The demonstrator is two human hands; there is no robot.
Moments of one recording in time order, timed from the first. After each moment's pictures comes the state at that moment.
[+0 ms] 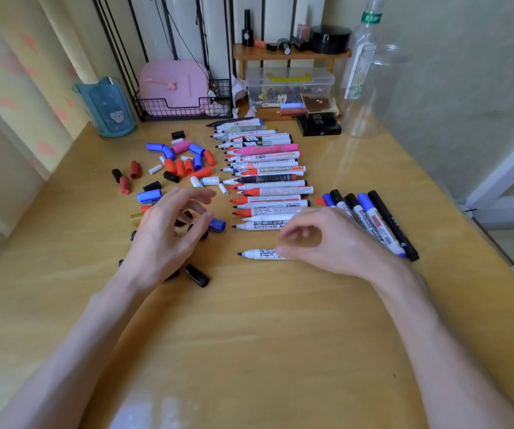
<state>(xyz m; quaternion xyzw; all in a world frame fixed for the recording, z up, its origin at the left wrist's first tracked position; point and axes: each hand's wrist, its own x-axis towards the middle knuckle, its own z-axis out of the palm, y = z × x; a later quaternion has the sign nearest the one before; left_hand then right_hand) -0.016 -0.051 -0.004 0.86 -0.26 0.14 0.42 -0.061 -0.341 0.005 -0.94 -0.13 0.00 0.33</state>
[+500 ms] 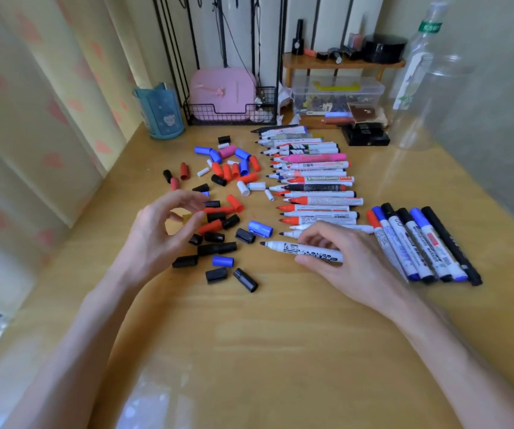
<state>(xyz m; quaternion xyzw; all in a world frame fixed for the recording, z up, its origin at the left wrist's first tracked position) -0.003 0.032 -0.004 0.88 -0.20 0.14 0.41 -0.065 -0.292 -0.007 -0.91 -0.17 -0.07 0.37</state>
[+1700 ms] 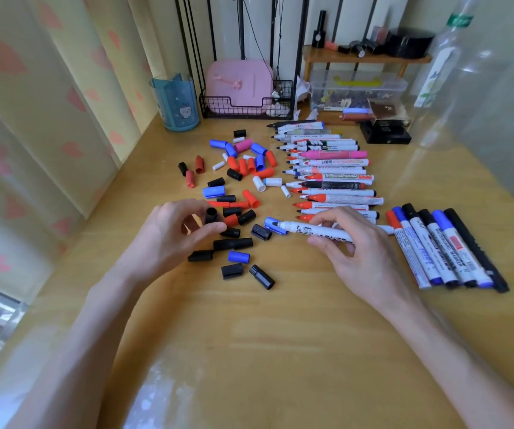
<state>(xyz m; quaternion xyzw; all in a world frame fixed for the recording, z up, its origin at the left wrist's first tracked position) -0.006 0.044 -0.004 0.93 -0.19 0.08 0.32 -0.058 -0.271 -0.014 -0.90 -0.15 -0.17 0.38</state>
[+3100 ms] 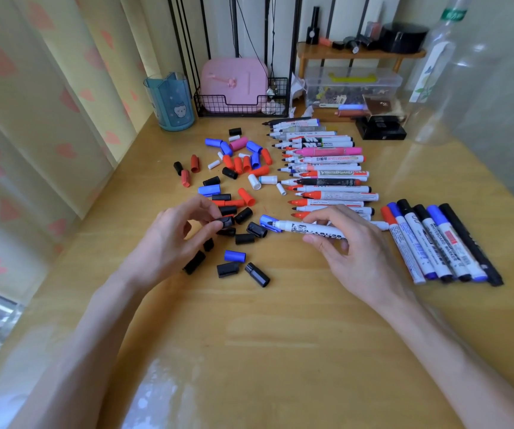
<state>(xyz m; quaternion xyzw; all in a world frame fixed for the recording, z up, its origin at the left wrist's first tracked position) -0.012 0.034 -0.010 0.89 -0.22 0.06 0.40 -0.061 -0.272 -0.012 -0.90 -0.16 -0.19 0.35</state>
